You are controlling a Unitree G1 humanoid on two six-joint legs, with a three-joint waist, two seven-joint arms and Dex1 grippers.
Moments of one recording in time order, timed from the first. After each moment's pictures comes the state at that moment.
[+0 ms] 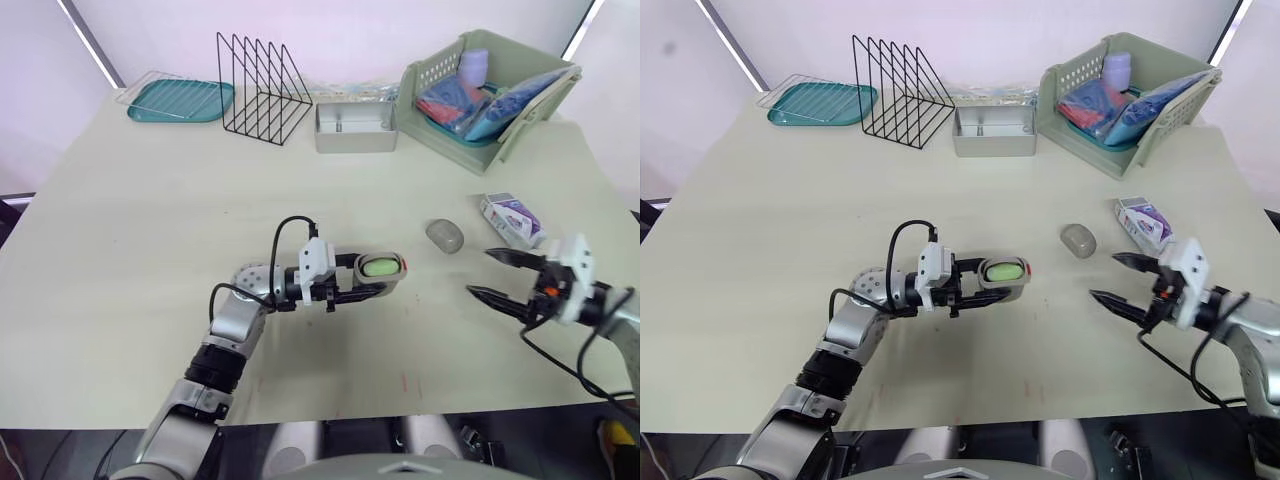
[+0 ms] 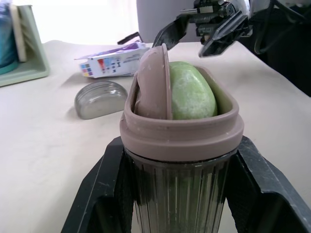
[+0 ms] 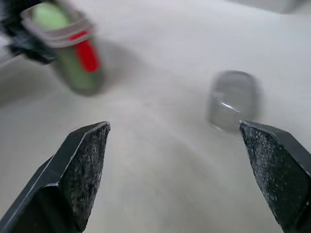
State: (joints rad) left arm -0.39 0.34 -0.22 0.18 -0.29 -0.07 -1.18; right arm 0.10 -0.65 -0.40 -0.19 0.50 0.31 1.07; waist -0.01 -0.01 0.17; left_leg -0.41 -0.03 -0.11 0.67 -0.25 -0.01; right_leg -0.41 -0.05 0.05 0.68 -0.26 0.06
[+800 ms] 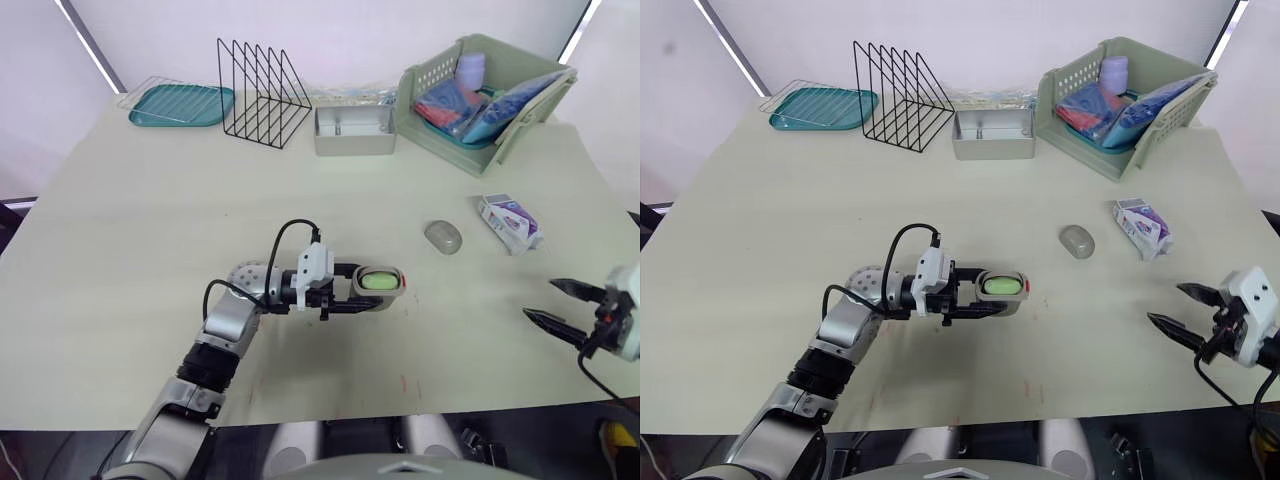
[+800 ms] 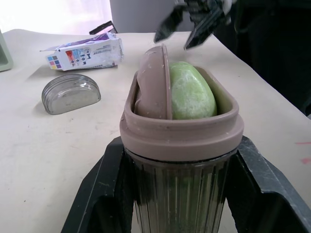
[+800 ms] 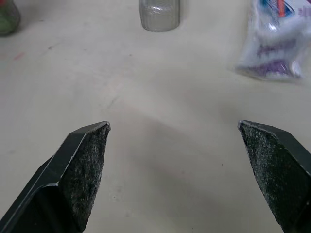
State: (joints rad) left arm -0.39 0.39 -0.25 0.15 -0.29 -0.03 -1.27; right arm 0.22 -0.90 -0.47 -0.25 0.57 0.53 1.02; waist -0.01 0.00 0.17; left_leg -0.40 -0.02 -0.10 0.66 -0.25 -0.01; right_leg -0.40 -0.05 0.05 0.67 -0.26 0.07
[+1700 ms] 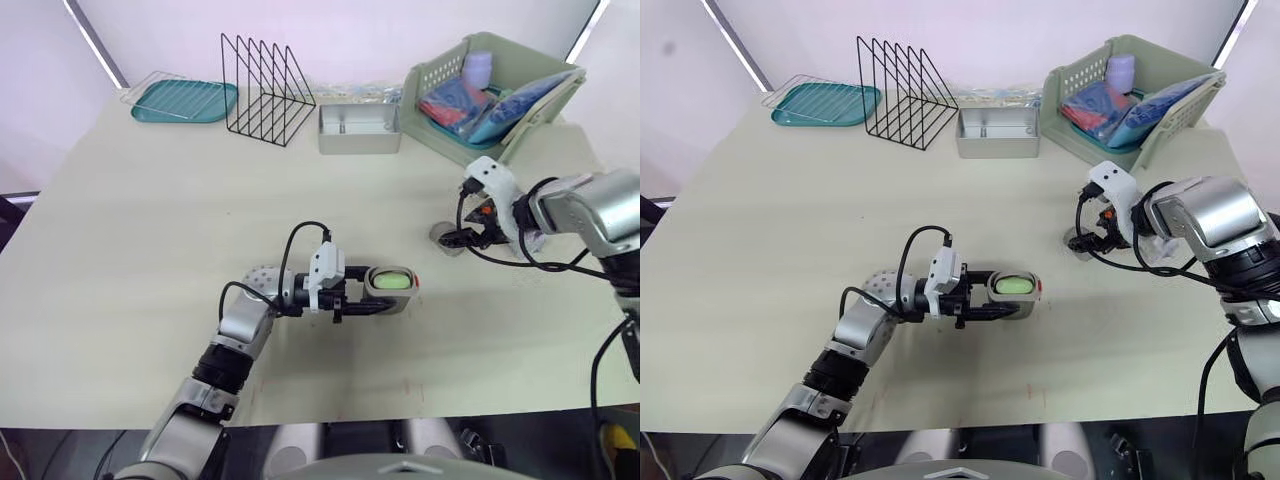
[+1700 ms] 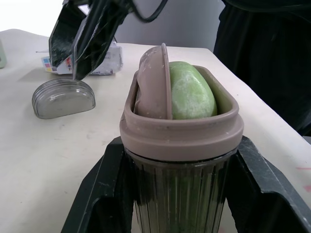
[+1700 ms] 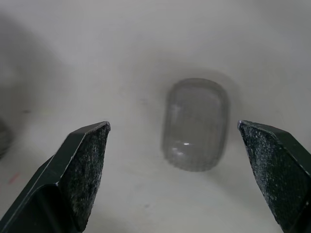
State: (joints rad) left arm -0.39 0.32 -0.27 0.17 -0.31 0.01 -1.25; right arm -0.92 -0.84 0.38 0.06 0.45 1.28 0.74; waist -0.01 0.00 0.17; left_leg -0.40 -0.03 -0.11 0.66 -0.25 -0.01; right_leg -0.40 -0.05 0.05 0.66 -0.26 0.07
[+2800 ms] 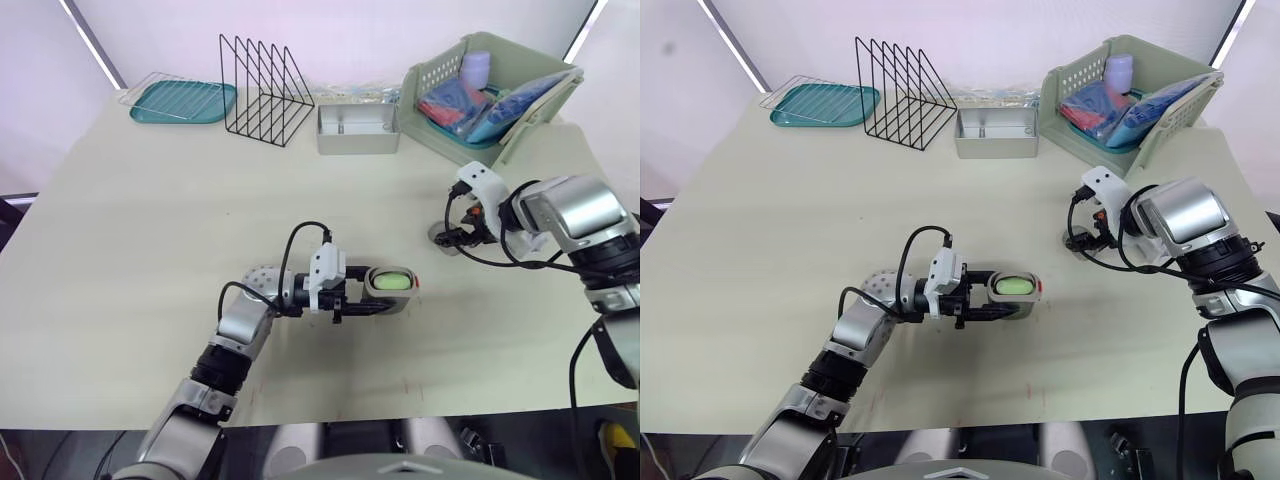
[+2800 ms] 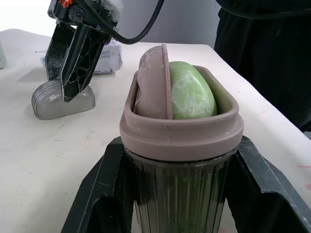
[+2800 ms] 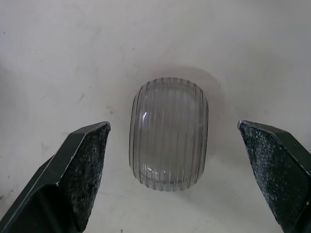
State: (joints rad) left arm -0.39 0.33 -0.28 0.15 -0.30 0.01 -1.23; right arm -0.94 -0.74 0.41 0.19 0.30 1.27 0.82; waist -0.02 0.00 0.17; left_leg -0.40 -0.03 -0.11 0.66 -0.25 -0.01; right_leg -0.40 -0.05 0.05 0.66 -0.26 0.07
